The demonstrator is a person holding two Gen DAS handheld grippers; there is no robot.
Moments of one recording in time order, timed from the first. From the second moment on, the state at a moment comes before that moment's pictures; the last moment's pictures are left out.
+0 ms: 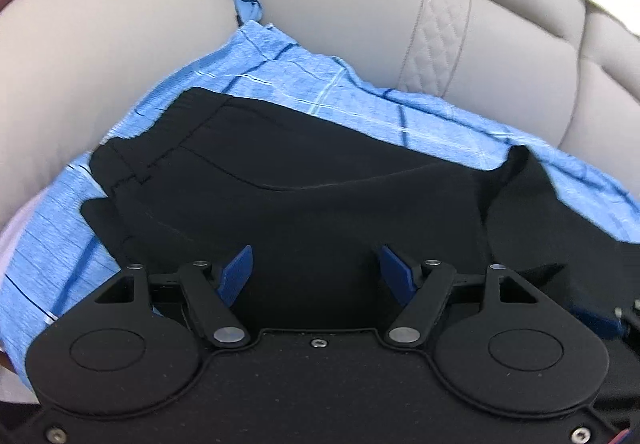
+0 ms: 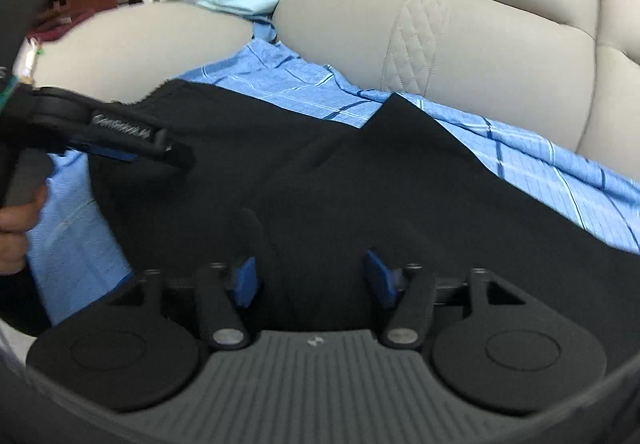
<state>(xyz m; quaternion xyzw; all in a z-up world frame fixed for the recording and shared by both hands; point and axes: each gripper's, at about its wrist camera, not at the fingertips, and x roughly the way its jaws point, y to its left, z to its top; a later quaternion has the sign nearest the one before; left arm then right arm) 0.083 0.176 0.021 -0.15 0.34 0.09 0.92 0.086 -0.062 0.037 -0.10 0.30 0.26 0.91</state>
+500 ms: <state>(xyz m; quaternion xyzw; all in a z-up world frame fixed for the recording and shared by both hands) 0.061 0.045 0.034 -0.01 0.27 0.00 0.96 -0.009 -0.170 0.022 -0.13 0.23 -0.03 0.96</state>
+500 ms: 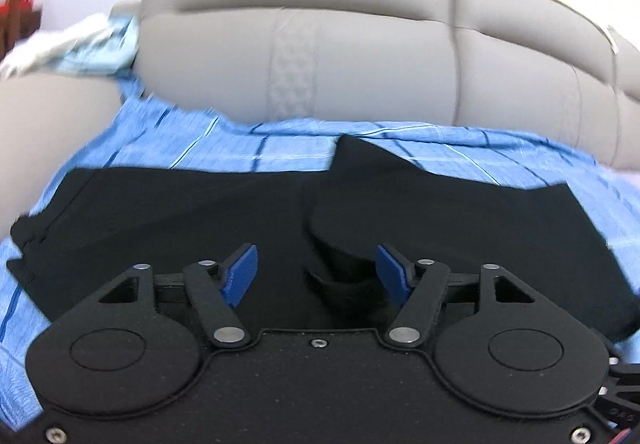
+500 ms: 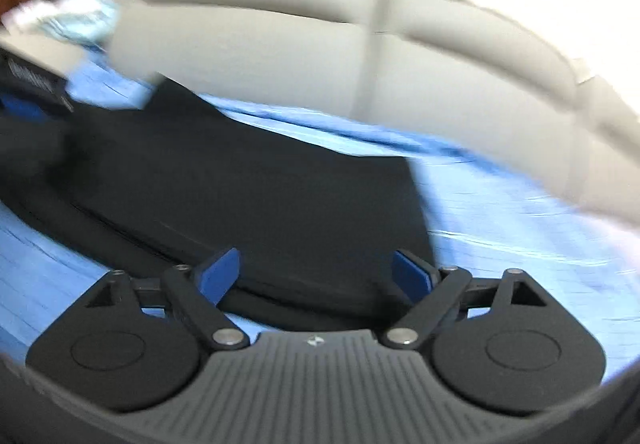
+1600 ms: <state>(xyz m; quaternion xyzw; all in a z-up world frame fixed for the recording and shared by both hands) 0.052 0.012 -0.003 0.01 0.32 0.02 0.95 0.022 -0.265 0.016 -0.15 0.22 -0.15 0.95</state>
